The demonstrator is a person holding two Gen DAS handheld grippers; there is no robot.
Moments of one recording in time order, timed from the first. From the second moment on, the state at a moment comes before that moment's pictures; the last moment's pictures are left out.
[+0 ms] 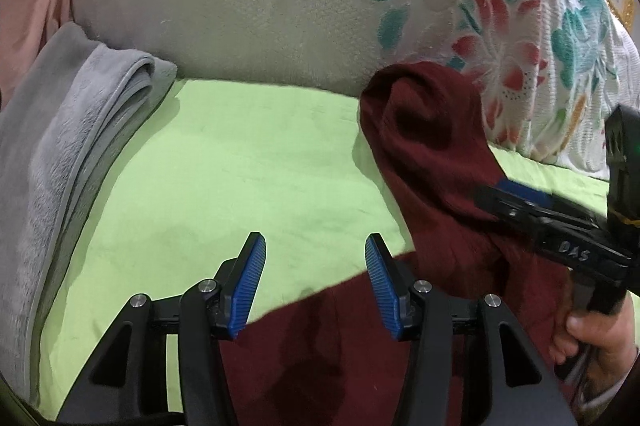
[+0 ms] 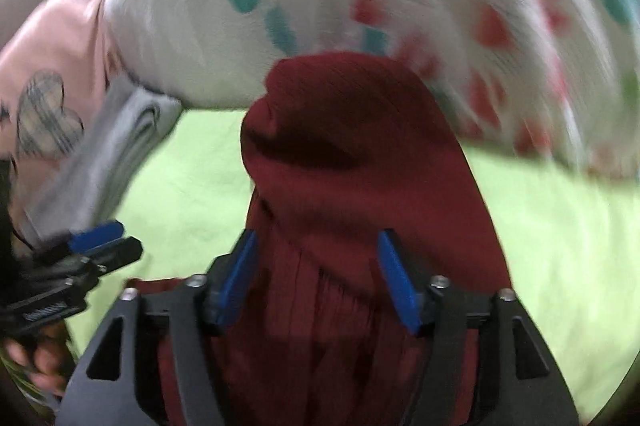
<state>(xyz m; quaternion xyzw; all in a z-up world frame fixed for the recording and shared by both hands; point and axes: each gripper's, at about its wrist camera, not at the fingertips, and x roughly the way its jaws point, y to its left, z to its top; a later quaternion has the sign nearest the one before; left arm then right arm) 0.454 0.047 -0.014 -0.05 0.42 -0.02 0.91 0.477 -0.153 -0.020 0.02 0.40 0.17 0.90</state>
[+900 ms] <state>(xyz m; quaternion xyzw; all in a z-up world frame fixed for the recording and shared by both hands) 0.521 0.024 -0.020 0.00 0.41 -0.02 0.91 0.477 -0.173 -0.026 -0.05 0.39 0.22 0.89</state>
